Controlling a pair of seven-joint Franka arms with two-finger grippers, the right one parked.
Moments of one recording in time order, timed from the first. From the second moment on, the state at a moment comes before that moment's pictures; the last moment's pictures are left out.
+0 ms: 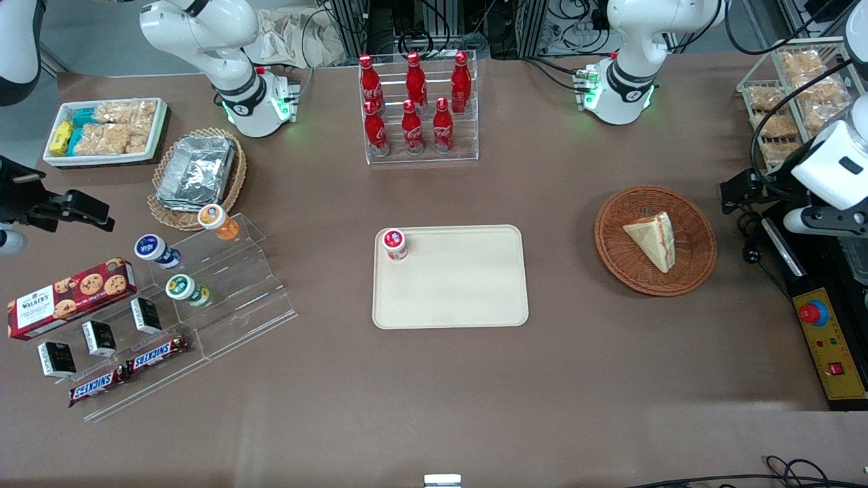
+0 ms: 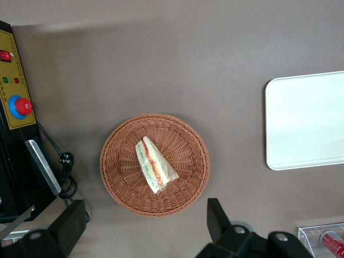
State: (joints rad) arm -0.04 0.06 -0.03 -1.52 0.00 1.54 0.03
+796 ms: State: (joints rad) arm -0.04 0.06 -0.03 -1.52 0.00 1.53 0.03
